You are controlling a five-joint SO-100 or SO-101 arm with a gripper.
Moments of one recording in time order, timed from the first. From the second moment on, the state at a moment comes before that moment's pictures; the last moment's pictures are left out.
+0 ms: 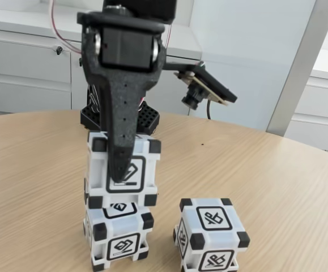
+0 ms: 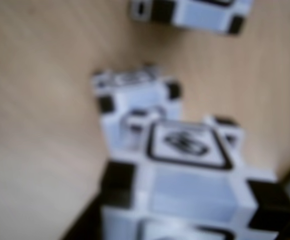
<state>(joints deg) 27.3 113.0 110.7 71.1 -15.0</state>
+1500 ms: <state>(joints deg) 27.3 113.2 110.7 75.7 -20.0</state>
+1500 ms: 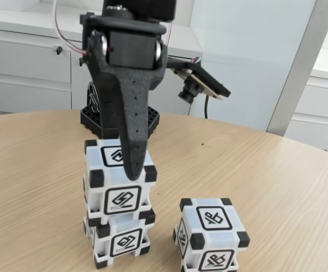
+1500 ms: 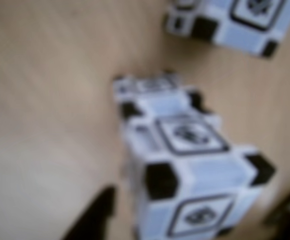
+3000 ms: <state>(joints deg) 4.8 112.9 110.7 68.3 0.4</state>
